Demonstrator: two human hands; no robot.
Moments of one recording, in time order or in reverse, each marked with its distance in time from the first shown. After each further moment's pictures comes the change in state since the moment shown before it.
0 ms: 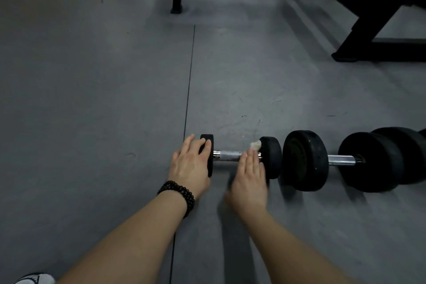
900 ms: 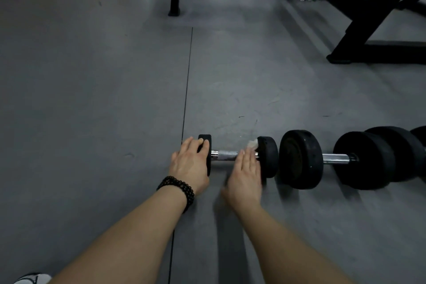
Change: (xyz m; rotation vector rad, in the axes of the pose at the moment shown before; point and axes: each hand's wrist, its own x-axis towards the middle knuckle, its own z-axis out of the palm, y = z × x) left_hand 0.000 0.004 -0.009 -0.018 -0.091 -0.032; right_hand 0.002 -0.007 -0.007 0.048 -0.029 0.043
